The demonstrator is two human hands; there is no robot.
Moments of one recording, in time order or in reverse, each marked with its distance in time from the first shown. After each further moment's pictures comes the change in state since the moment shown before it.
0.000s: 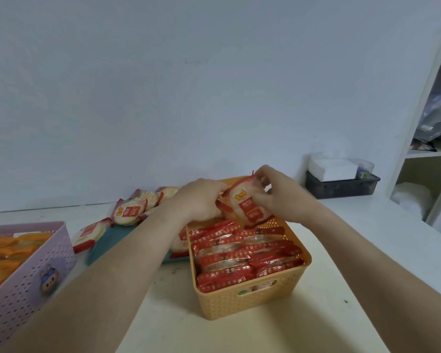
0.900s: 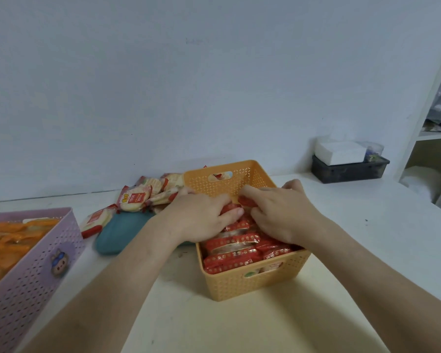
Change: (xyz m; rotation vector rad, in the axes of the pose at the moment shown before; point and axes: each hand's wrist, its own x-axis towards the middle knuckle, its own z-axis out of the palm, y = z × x) left_hand -0.051 0.010 0.015 0.174 -0.135 0.024; right_hand -0.031 0.001 0.032 -0.594 -0.041 -0.214
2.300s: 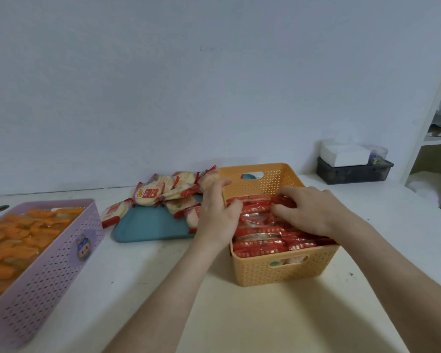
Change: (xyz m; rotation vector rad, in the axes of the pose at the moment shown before) left_hand -0.007 0.035 0.044 -1.011 0.629 -0.271; right_hand -0.028 0.015 -0.027 0.149 -0.176 0.276
